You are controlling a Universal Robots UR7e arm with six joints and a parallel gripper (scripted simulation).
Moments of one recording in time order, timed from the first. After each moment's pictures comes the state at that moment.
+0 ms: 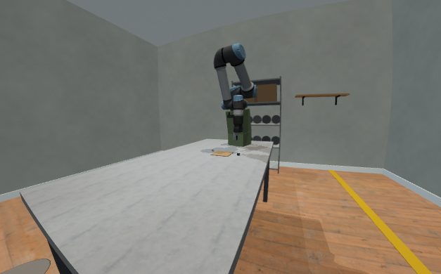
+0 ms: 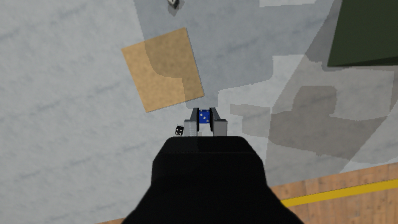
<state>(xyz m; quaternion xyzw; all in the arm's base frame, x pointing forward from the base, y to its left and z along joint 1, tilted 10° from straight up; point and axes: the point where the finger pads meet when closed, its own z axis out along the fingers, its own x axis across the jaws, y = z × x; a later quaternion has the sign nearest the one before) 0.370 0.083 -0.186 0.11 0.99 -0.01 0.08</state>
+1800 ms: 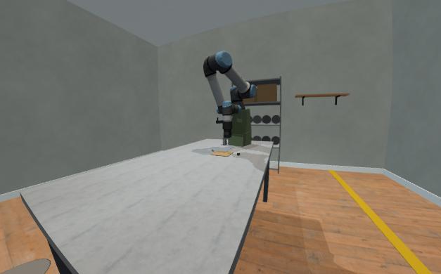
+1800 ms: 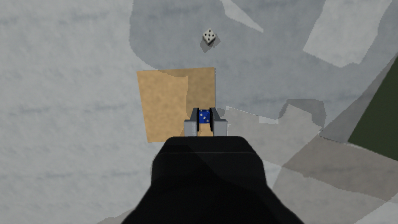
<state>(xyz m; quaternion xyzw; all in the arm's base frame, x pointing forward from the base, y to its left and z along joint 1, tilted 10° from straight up) 0.395 -0.004 -0.222 -0.01 1.00 -0.02 0.08</state>
